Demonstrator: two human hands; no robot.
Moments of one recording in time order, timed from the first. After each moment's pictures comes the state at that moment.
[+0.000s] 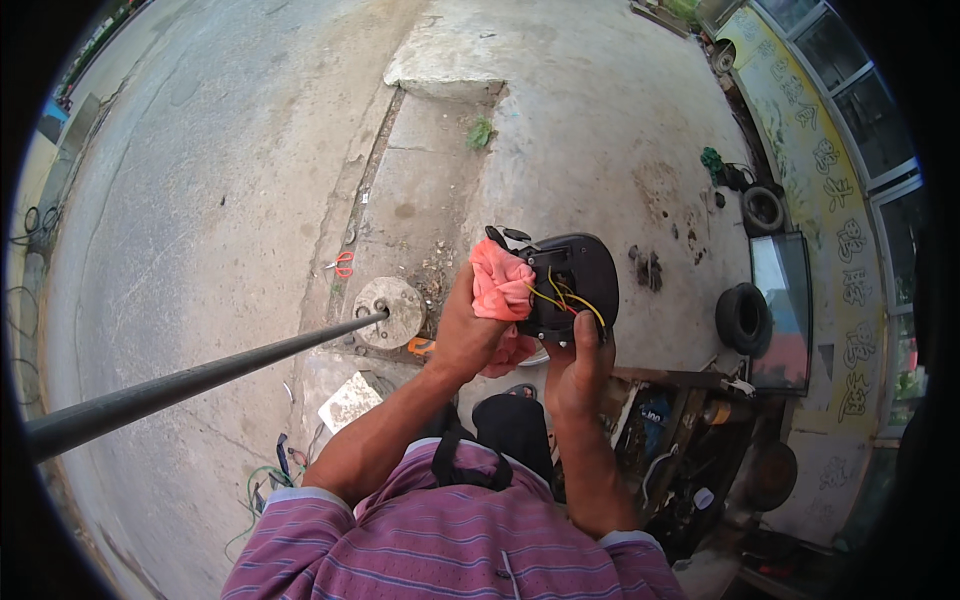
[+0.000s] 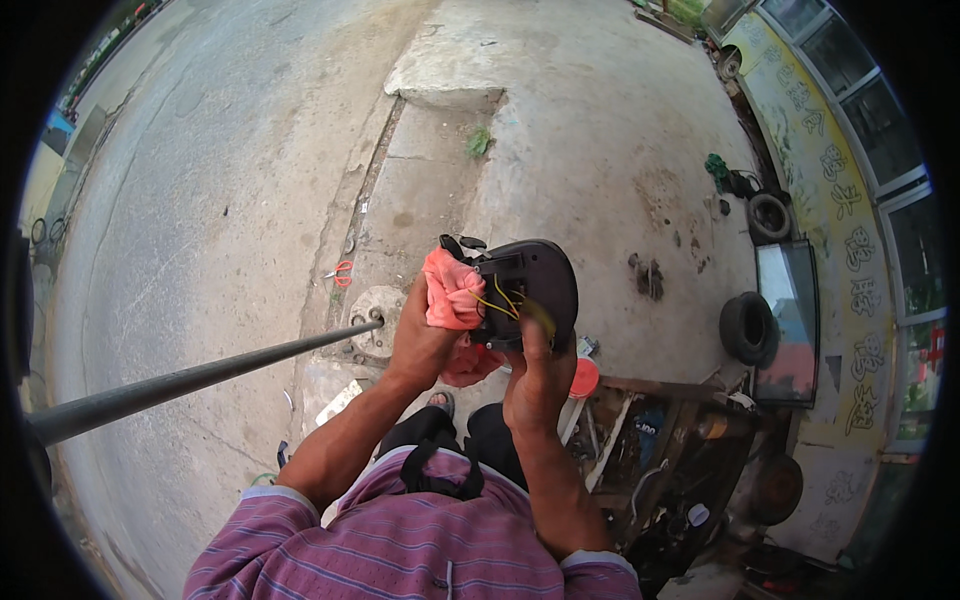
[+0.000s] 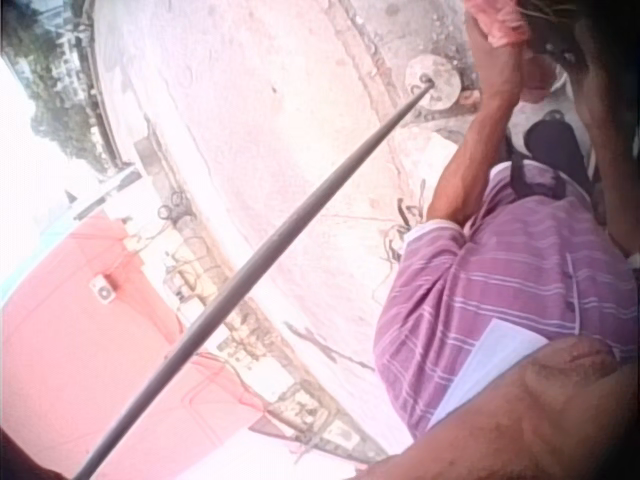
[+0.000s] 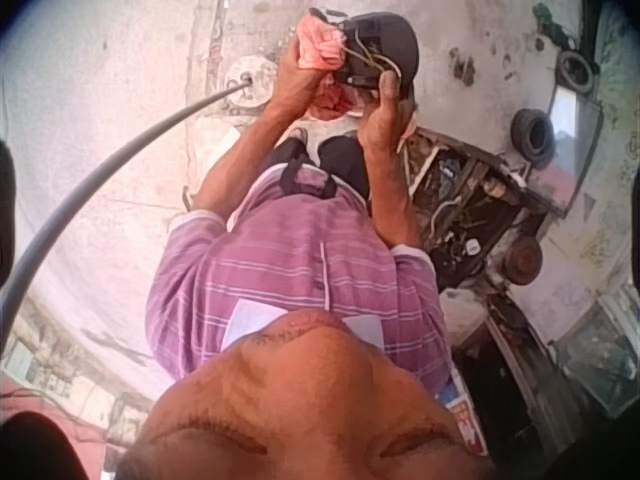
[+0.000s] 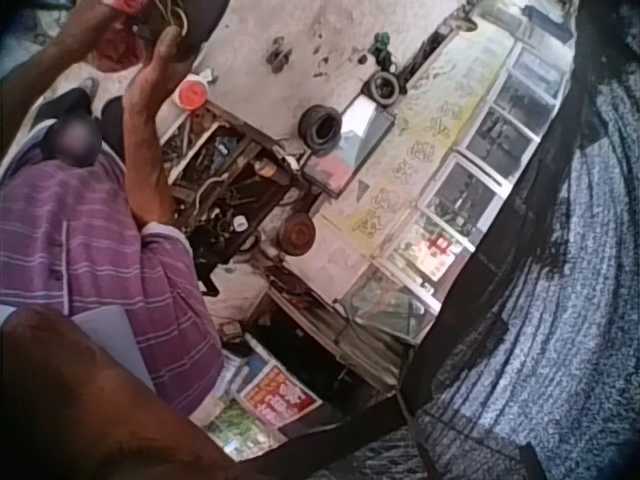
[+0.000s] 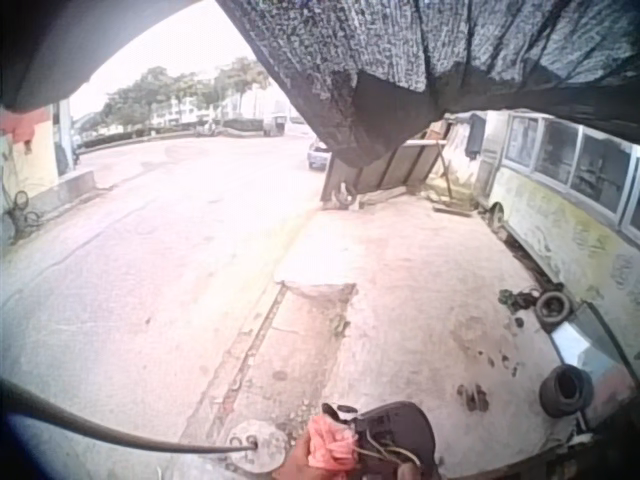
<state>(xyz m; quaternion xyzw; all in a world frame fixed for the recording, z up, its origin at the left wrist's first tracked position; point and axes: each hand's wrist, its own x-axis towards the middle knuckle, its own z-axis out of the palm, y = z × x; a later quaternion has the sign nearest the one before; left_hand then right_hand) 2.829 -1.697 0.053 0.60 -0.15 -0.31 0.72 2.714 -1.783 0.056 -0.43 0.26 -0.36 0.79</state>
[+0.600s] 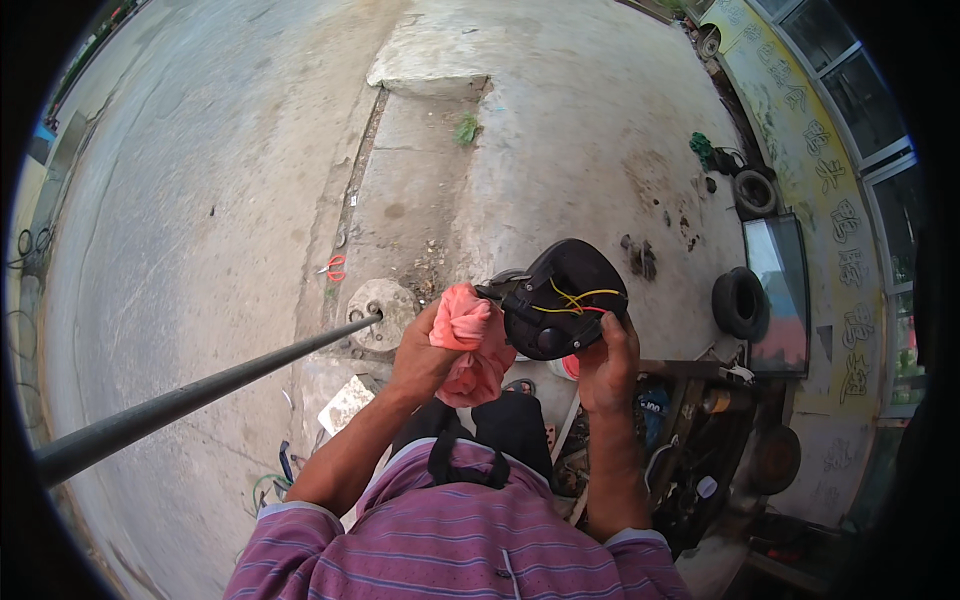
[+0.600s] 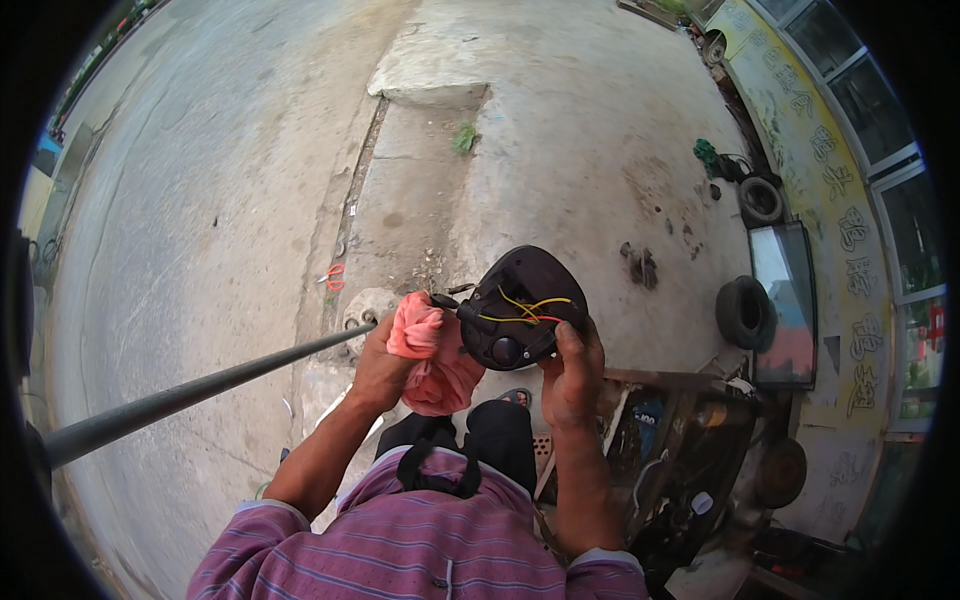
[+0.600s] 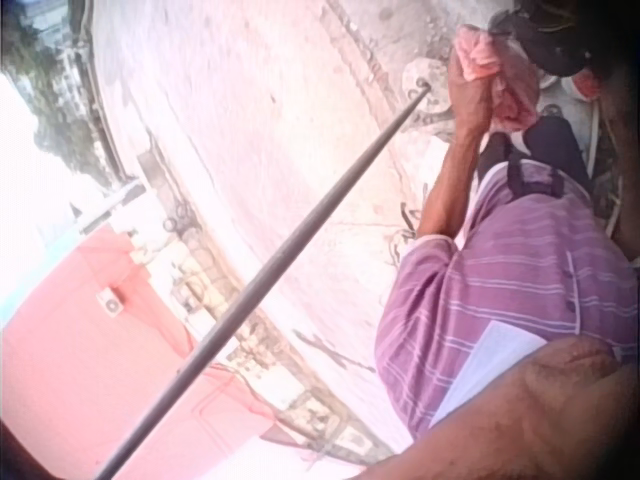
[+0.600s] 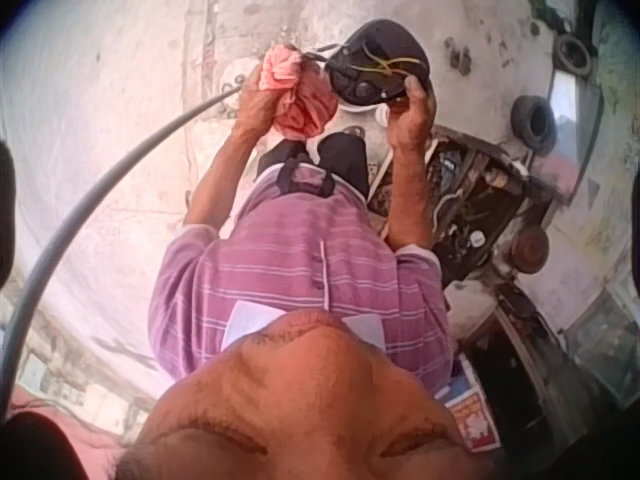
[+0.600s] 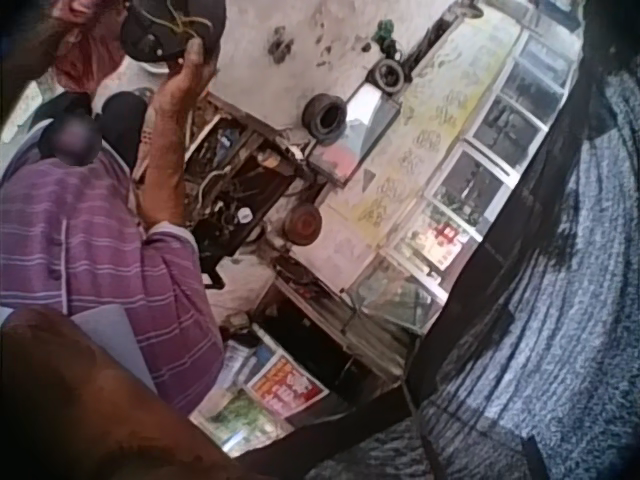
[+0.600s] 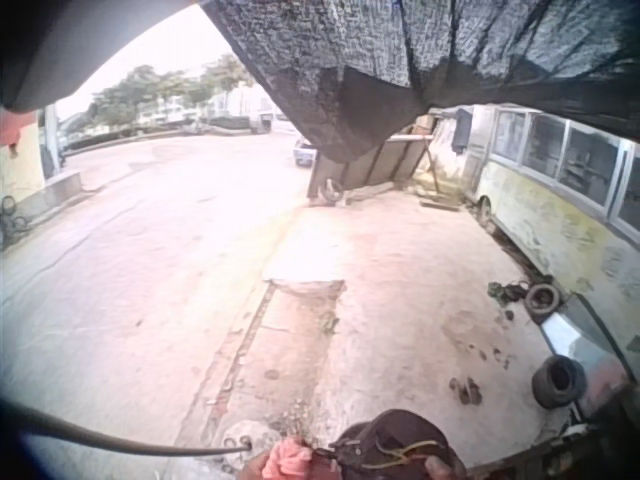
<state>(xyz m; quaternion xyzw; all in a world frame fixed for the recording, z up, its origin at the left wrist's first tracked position) 2.829 -1.655 0.015 0.60 -0.14 -0.35 0.70 2.681 -1.828 0.053 -0.46 0.26 -0.31 0.79</state>
